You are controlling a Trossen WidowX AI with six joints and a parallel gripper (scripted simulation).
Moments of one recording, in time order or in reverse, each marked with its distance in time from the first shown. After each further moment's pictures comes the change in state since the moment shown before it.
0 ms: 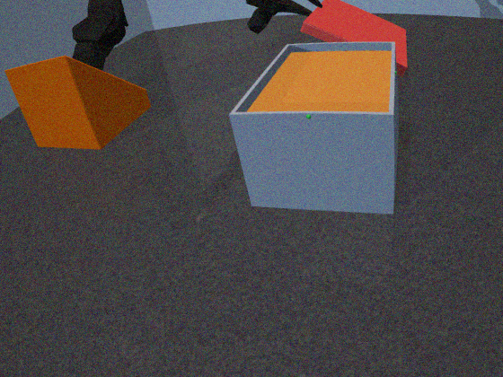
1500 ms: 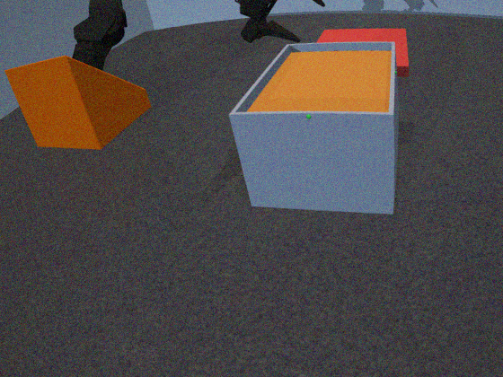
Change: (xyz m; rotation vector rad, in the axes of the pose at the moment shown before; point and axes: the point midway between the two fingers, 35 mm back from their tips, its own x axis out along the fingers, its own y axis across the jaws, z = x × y) arm 0.000 -0.025 0.000 -0.005 -0.013 -0.041
